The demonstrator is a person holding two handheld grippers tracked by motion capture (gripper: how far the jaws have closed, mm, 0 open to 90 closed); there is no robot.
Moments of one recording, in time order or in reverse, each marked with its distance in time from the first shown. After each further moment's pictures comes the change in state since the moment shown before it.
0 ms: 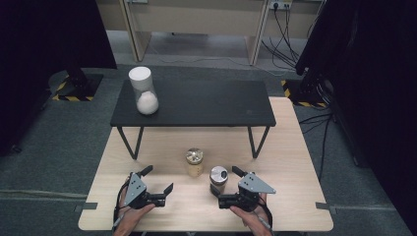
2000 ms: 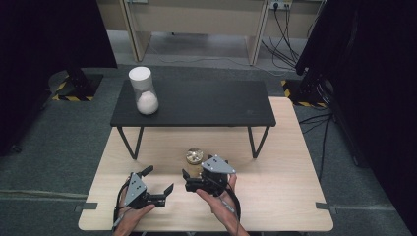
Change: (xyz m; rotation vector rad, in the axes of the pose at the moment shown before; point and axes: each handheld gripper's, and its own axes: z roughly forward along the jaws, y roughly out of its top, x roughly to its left) left arm 0.000 0.000 0.000 0.001 -0.010 -0.002; right arm 0.052 0.048 0.073 0.153 -0.136 0.015
